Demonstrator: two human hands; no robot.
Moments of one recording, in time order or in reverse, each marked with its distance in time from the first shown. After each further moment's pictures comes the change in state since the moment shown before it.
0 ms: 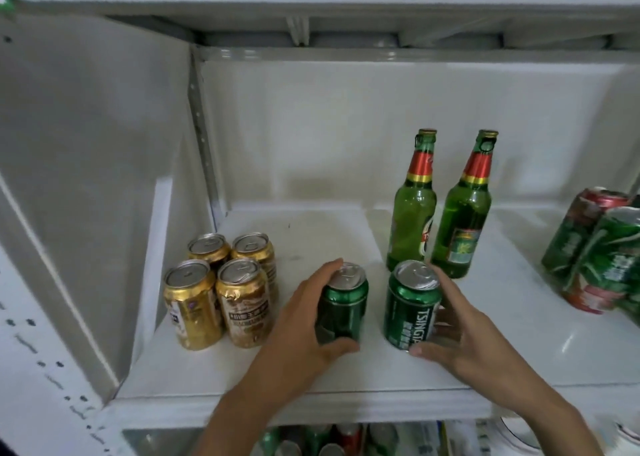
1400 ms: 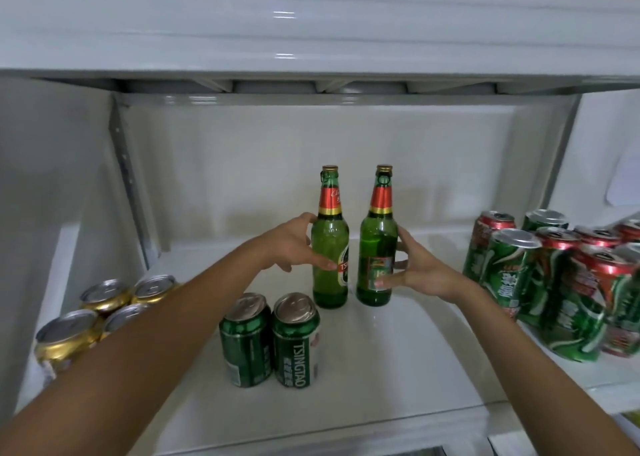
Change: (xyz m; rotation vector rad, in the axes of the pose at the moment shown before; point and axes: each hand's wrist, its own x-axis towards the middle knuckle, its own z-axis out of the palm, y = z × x) left_hand 0.206 0.094 0.027 0.194 -0.363 -0.211; right_hand 0.119 0.050 -0.147 -0.051 -0.011 0.065
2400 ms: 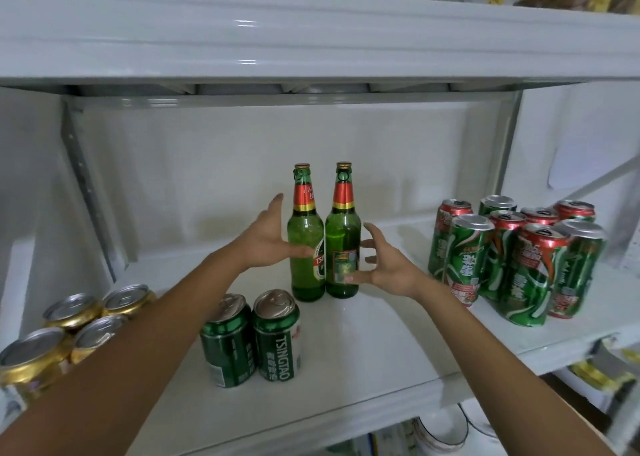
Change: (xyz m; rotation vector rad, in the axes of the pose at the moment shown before) left_hand -0.010 0.000 0.003 0.010 0.145 0.144; right_hand -0.021 -0.011 0.023 -0.053 0.132 0.050
